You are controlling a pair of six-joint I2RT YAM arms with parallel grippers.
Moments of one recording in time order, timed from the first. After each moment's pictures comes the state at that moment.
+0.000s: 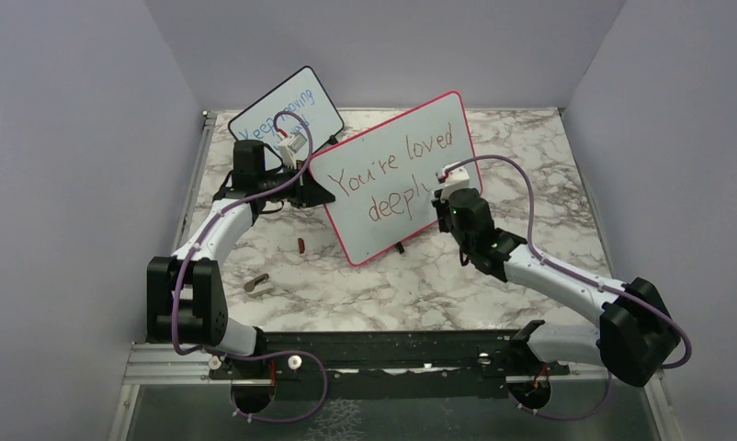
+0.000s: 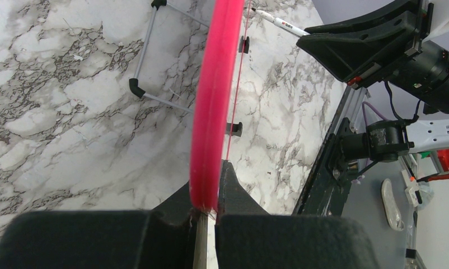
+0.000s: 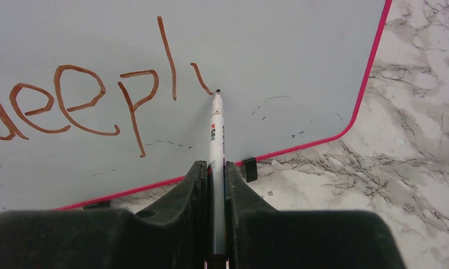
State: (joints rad) left arm -0.07 1.45 0.98 -0.14 0.97 -0.18; right arm 0.67 1.24 0.70 0.11 0.42 0.04
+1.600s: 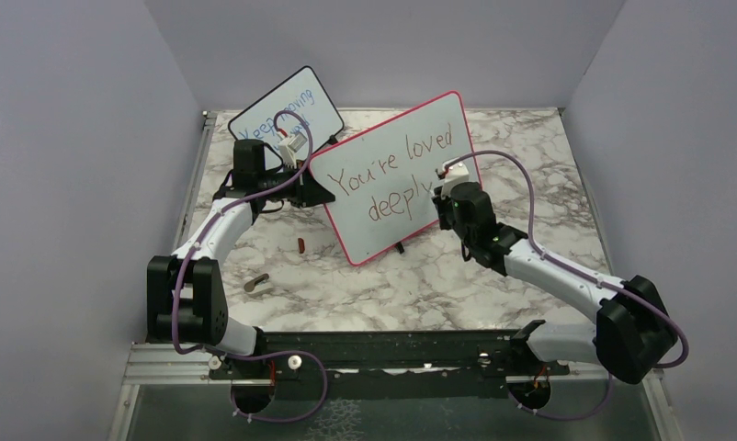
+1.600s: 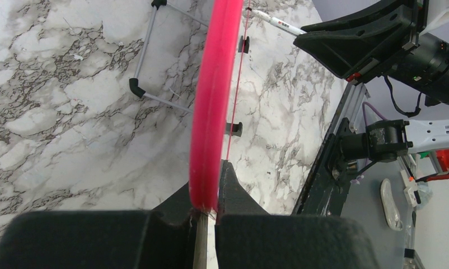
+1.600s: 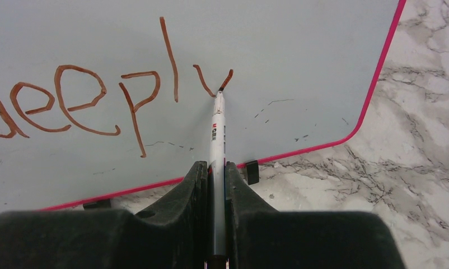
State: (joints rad) left arm -0.07 1.46 0.98 -0.15 0.97 -0.18; right arm 0.63 1.26 0.74 0.08 0.33 0.03
